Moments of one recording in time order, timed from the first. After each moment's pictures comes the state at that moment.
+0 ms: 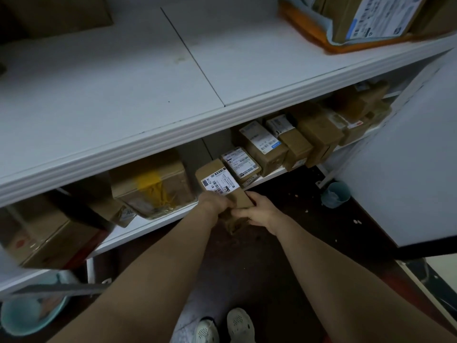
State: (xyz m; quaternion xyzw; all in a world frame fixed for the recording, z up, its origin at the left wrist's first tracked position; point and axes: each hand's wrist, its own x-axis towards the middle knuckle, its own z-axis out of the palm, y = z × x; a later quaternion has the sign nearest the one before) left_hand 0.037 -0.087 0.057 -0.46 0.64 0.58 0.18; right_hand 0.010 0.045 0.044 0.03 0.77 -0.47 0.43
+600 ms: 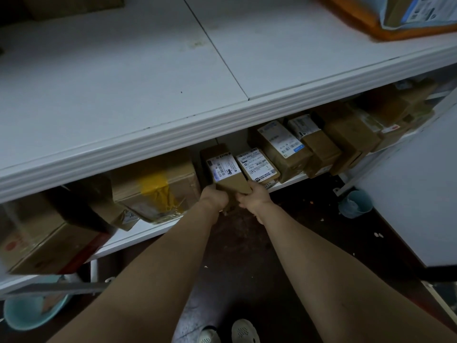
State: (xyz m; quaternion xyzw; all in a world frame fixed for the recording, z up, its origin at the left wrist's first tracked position) left_hand 0.003 -0.128 0.010 -0.44 0.70 0.54 0.12; right_hand -0.037 -0.026 -0.012 0.02 0.81 -0.48 0.34
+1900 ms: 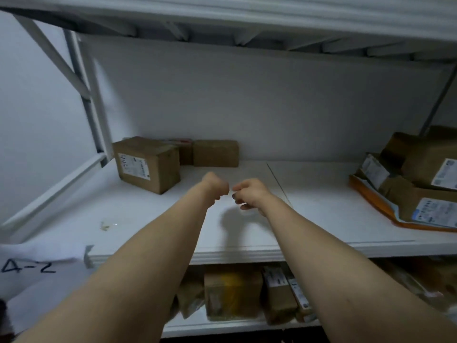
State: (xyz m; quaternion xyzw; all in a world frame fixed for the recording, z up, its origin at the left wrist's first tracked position) left_hand 0.072 -0.290 0.341 -0.39 0.79 0.47 -0.09; right_hand -0.008 -0.202 0.320 -0.27 0.81 -0.45 0.24
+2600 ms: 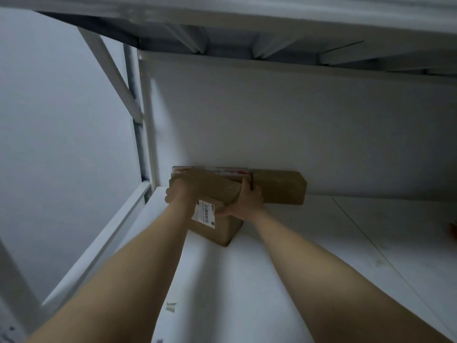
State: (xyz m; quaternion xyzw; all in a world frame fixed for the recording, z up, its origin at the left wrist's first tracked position) left_hand 0.112 -0.609 0.347 -0.57 0.70 0.36 -0.23; right_hand 0.019 -0.481 0.331 -0.35 0.88 -0.30 0.13
